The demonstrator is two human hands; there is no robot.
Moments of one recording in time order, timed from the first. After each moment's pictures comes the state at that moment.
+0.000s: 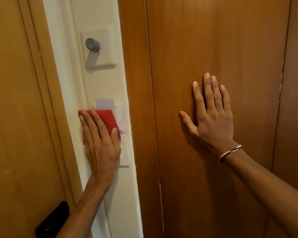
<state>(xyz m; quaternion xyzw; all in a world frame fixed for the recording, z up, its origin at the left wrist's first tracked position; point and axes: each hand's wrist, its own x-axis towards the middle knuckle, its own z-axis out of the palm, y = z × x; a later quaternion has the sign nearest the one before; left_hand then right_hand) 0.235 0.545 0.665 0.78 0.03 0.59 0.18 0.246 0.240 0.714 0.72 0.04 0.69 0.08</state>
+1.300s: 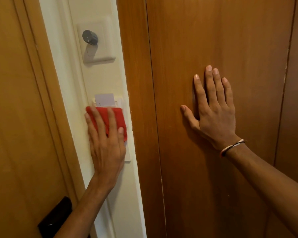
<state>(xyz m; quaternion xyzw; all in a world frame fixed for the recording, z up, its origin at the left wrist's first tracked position) 0.228 0.537 0.655 0.81 -0.04 0.57 0.14 0.243 0.241 0.715 0.72 0.04 0.69 0.08</state>
